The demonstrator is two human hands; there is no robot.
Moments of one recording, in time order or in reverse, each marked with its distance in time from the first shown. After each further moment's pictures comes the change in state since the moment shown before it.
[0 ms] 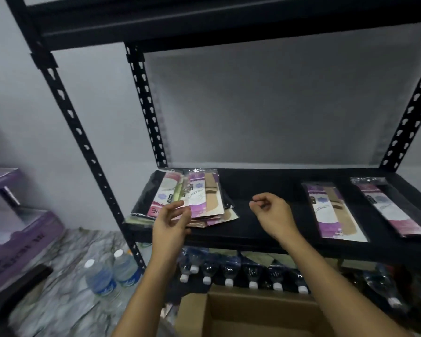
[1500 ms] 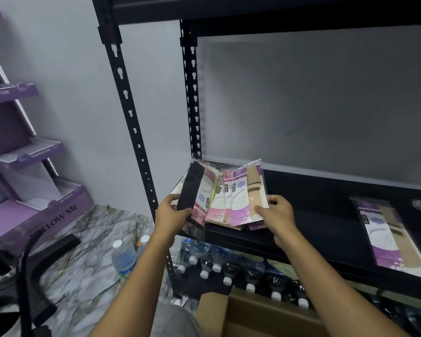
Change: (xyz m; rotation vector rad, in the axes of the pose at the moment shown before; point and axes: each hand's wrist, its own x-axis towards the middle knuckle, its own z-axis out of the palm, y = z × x) left_hand 0.090 -0.025 -0.085 0.378 0.136 -0.169; right_hand 0.021 -0.028 0.099 0.295 -0.128 0.328
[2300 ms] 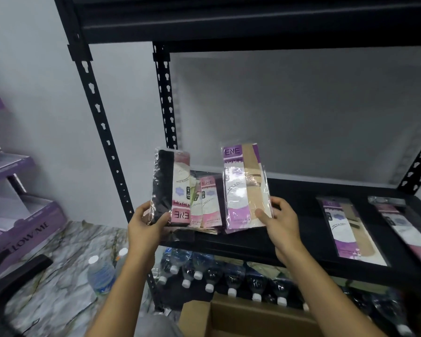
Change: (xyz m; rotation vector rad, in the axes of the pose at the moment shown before) left_hand -0.039 0.004 -0.001 -0.451 -0.002 0.102; right_hand -0.039 -0.007 -0.062 0.150 0.066 -0.187
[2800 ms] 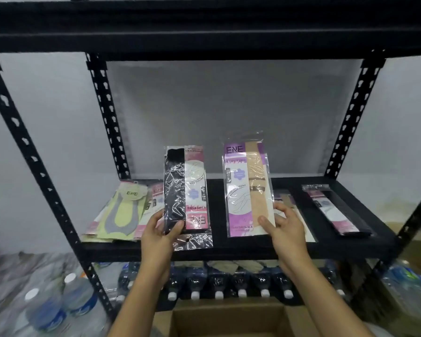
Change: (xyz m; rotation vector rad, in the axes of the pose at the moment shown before) left_hand -0.065 -0.018 0.108 -0.130 -0.325 -0.051; right_hand -0.041 -0.013 -0.113 0.041 0.152 -0.052
